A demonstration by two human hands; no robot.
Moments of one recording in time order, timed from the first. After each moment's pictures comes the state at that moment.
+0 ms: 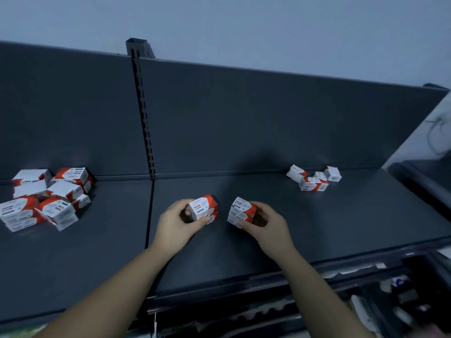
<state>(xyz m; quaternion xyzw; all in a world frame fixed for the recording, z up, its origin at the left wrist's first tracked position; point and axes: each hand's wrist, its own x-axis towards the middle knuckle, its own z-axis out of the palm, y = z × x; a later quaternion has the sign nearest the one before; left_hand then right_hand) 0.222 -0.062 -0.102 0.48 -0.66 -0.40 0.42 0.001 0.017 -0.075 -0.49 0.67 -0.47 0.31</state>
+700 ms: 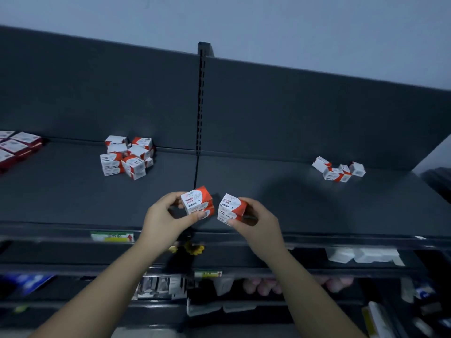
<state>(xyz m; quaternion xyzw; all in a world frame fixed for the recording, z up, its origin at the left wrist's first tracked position) 0.339 0.072 -0.058 0.52 -0.61 -0.37 0.47 0.116 0.110 -0.046 -0.57 0.60 -0.44 0.35</state>
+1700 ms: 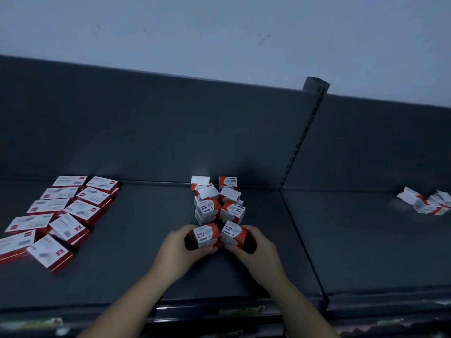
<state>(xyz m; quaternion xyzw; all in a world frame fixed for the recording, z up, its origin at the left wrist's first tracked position) 0.596 -0.070 -0.098 0.55 -0.65 -0.40 0.33 0.390 -0.027 -0.088 -0.55 0.64 -0.40 0.34</state>
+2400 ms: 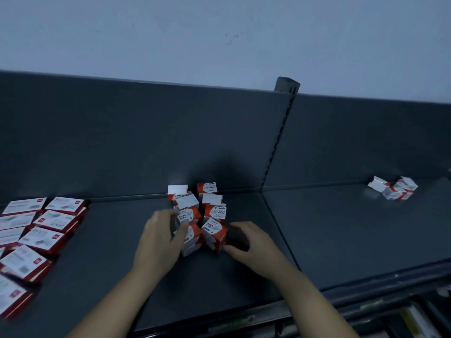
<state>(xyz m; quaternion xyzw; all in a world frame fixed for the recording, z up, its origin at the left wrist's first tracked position) 0.582 -0.107 -0.072 0.57 -0.71 -0.24 0.34 0.351 -0.049 -0.068 -0.66 0.68 -0.22 0.24</state>
